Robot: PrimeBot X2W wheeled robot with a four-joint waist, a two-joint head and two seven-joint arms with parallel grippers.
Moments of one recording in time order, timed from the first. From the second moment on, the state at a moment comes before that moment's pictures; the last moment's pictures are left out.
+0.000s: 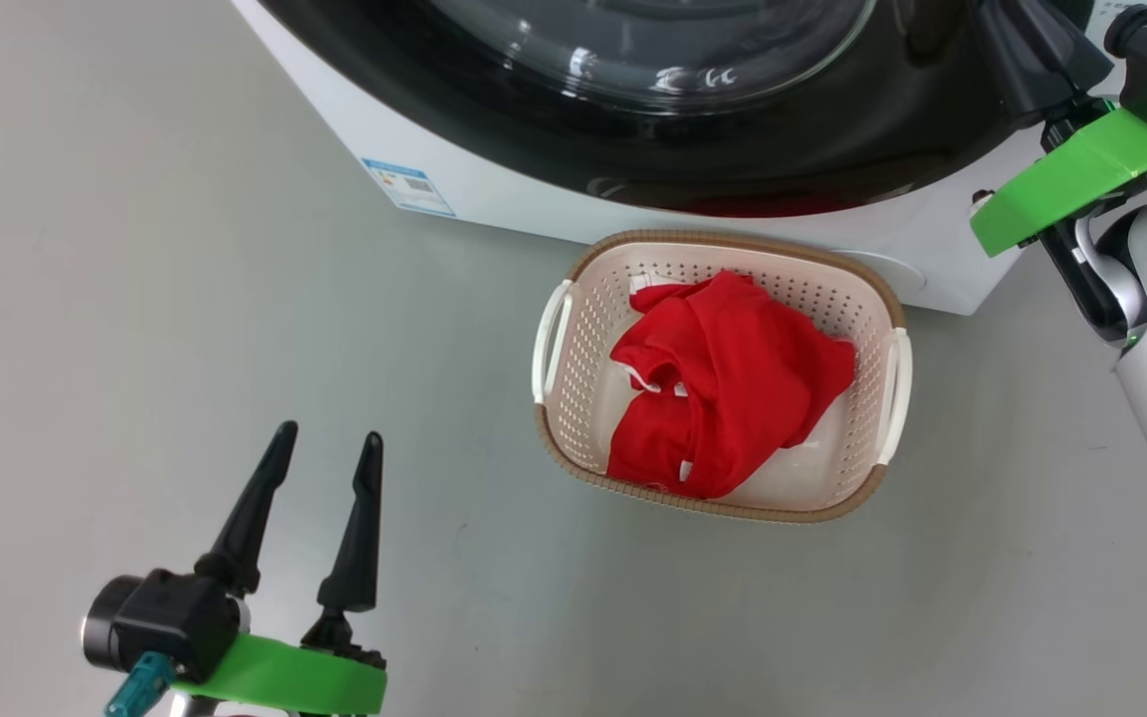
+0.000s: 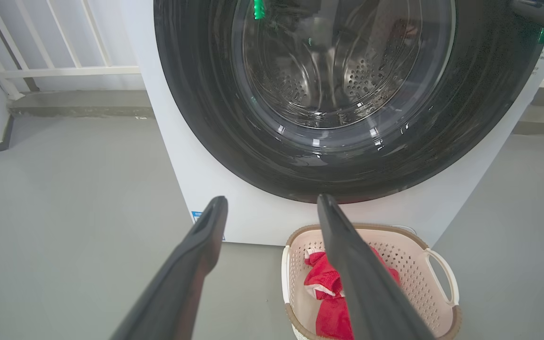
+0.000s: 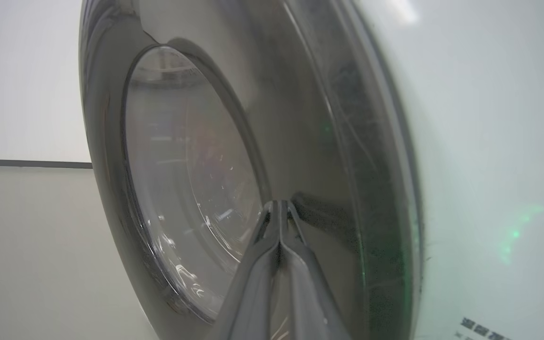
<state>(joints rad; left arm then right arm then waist) -0.15 0.04 -0.07 0.10 -0.20 -0.13 -0.25 -0.93 -0.34 0.35 0.57 0.38 0.14 -0.26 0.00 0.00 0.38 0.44</state>
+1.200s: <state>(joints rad) -0.12 0.08 0.05 0.11 -0.25 -0.13 -0.25 -0.31 -0.19 0.07 0.16 0.25 0.13 -0.26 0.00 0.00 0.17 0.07</state>
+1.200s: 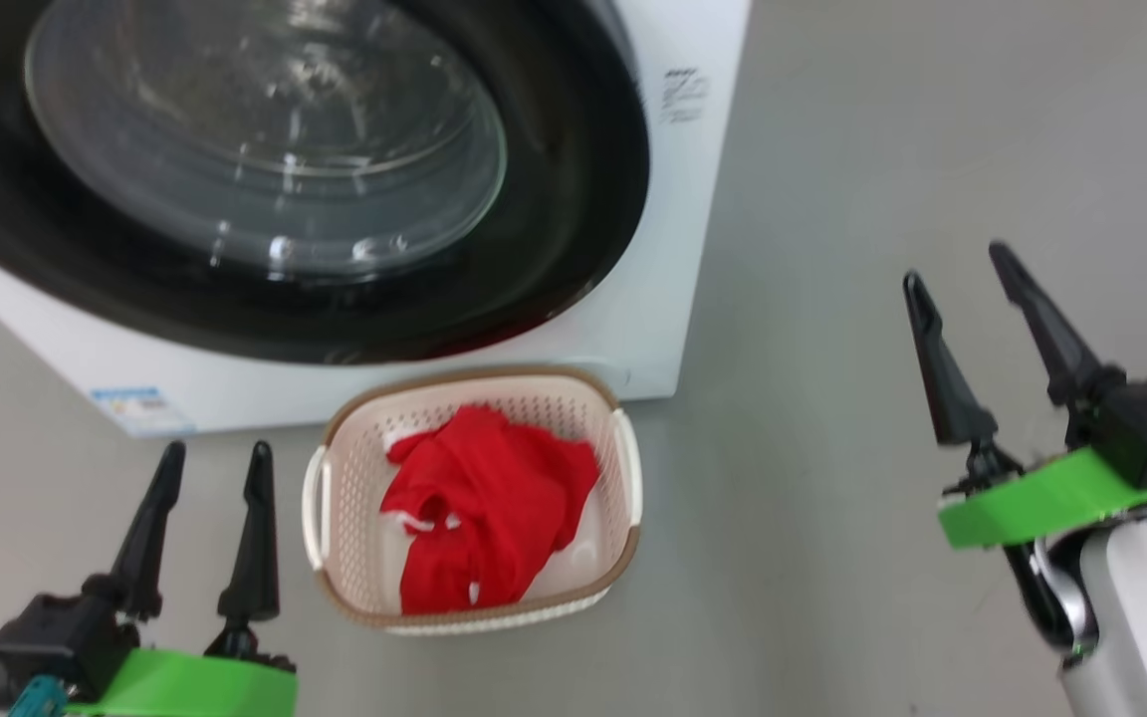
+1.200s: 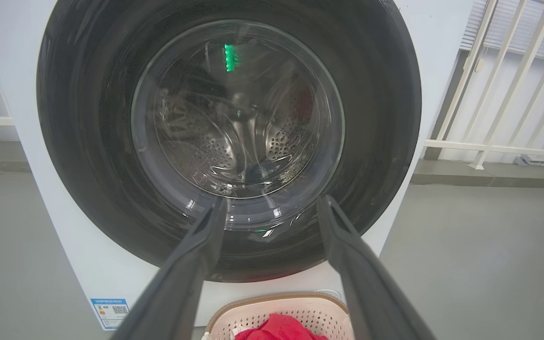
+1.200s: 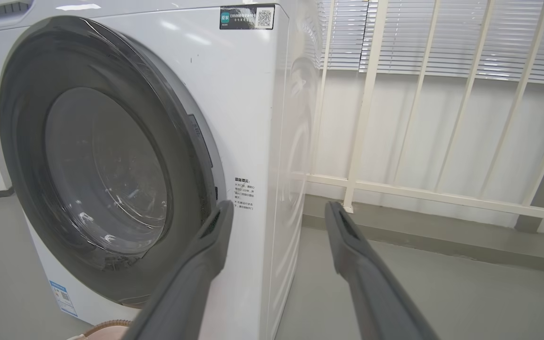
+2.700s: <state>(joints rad) 0.07 0.04 0.09 0.20 -0.22 -0.12 -0.24 0.07 -0.11 -0.01 0.14 0.27 0.13 -0.25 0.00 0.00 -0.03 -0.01</state>
